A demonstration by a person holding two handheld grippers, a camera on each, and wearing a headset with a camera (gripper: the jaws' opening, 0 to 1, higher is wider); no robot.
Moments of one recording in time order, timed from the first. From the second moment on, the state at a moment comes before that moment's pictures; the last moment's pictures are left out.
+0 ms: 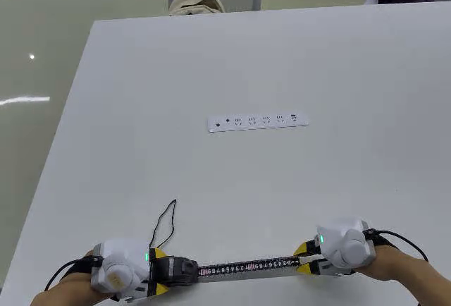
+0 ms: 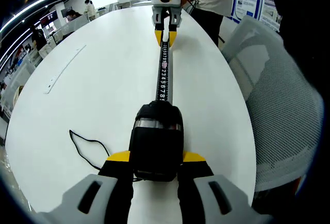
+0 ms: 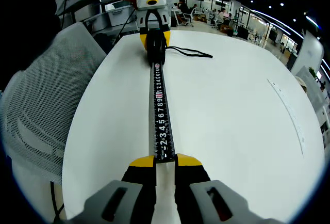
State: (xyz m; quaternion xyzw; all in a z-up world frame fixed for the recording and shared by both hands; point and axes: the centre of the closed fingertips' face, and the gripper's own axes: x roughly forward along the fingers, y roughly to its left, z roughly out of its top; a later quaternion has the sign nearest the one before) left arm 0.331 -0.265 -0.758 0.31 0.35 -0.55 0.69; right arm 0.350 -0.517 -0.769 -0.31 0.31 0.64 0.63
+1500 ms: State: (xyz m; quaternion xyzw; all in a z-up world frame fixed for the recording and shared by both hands) left arm 0.332 -0.267 -0.759 0.31 0.36 -0.55 0.68; right arm 0.349 -0.538 -0.775 -0.33 0.32 0.63 0.62
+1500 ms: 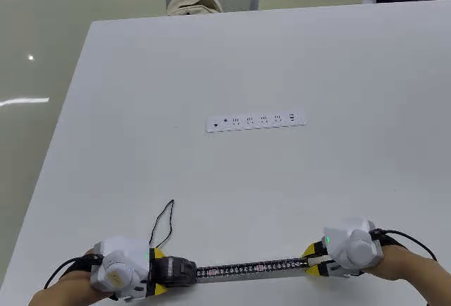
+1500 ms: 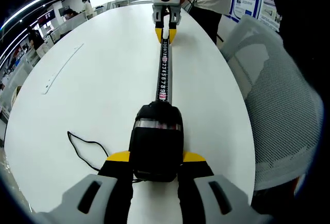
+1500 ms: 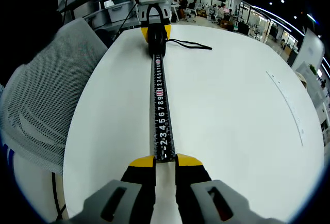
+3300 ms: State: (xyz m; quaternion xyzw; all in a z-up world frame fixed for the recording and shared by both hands) left arm 0.324 -0.261 -0.735 0.22 0.36 -0.50 0.75; right arm 0.336 -0.553 -0.762 -0.32 0.35 0.58 0.66
